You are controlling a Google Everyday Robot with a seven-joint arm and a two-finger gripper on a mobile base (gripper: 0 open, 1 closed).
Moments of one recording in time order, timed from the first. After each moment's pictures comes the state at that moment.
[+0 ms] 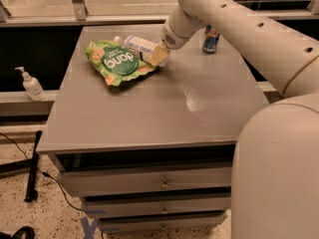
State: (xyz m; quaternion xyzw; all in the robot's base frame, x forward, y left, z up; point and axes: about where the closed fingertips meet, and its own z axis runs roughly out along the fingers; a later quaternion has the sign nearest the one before) arm 0.762 -0.022 0.852 -0.49 0.81 0.05 0.31
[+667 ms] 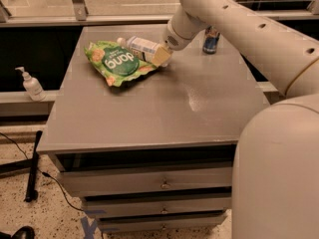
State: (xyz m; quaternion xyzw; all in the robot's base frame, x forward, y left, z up) arm 0.763 -0.030 0.847 -0.49 0.82 0.04 0.31
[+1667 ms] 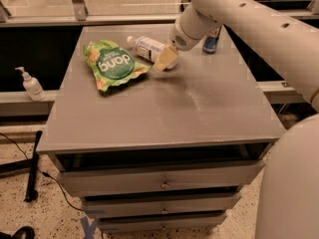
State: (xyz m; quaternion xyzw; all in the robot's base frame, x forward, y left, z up) arm 0.736 -0.040 0.864 -0.49 0.81 0.05 0.32
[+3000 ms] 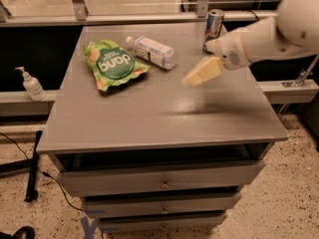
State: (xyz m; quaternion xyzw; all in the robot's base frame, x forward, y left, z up) arm 0.638 -0.112 0.892 -0.47 0.76 0.22 0.41
